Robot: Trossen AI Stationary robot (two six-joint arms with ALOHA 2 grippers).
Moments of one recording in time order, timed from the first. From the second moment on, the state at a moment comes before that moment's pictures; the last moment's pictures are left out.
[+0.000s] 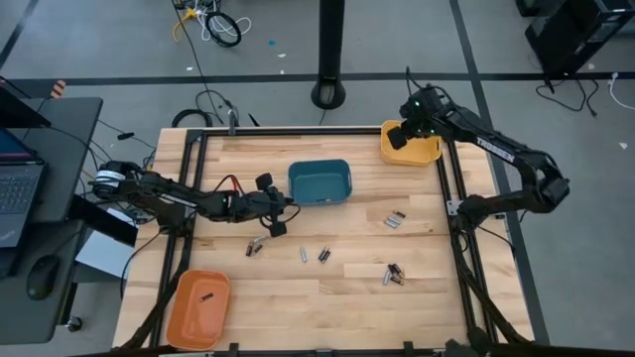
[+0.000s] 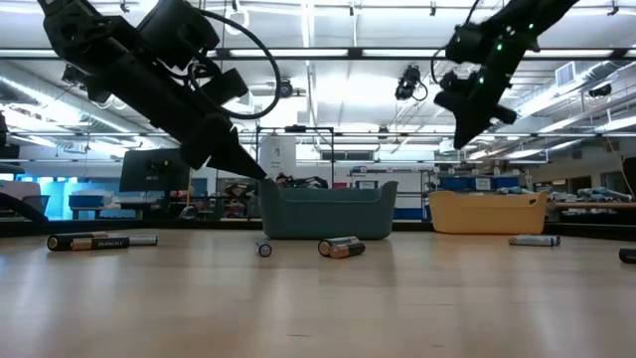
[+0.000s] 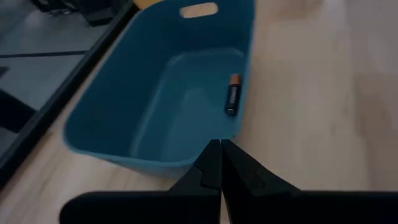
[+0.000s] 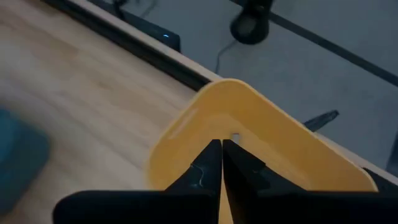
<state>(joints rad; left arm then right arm) -0.02 1.40 0.51 0.32 -0.43 0.05 -0.87 1.26 1.02 -0.67 0.11 0.10</state>
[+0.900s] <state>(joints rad) -0.07 1.40 0.51 0.60 -0.30 0.13 0.27 1.10 0.86 -0.72 0.11 0.59</state>
